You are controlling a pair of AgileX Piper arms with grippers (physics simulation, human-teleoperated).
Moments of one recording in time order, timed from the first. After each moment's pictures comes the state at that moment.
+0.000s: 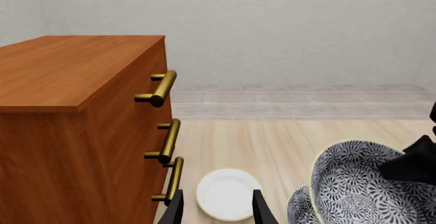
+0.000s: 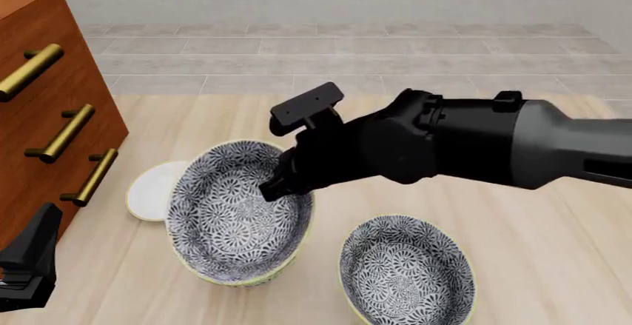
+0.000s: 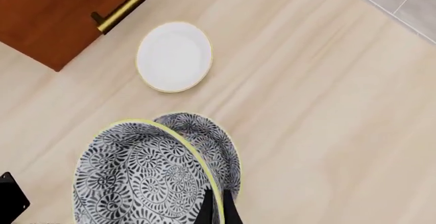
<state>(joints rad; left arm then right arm) 0.00 0.01 -0.01 0.01 0.00 0.85 1.64 -1.14 0.36 0.11</state>
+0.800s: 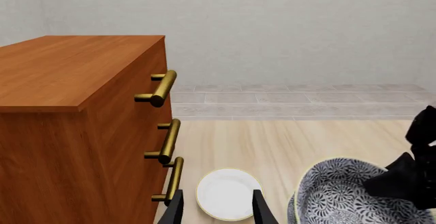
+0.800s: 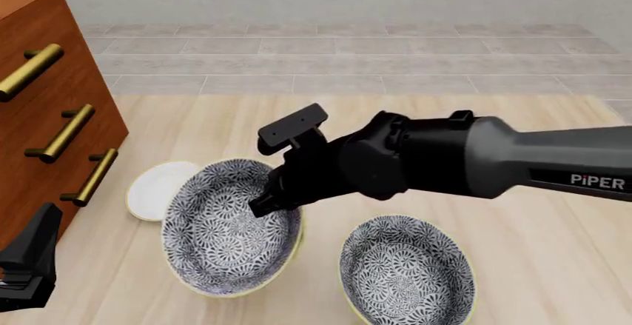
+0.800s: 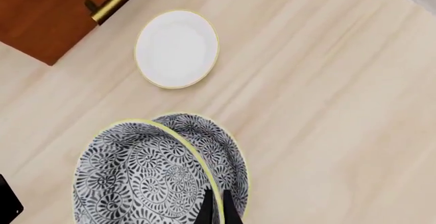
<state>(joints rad) 0.00 0.01 -0.01 0.01 0.00 0.88 1.73 -1.14 0.31 0.13</state>
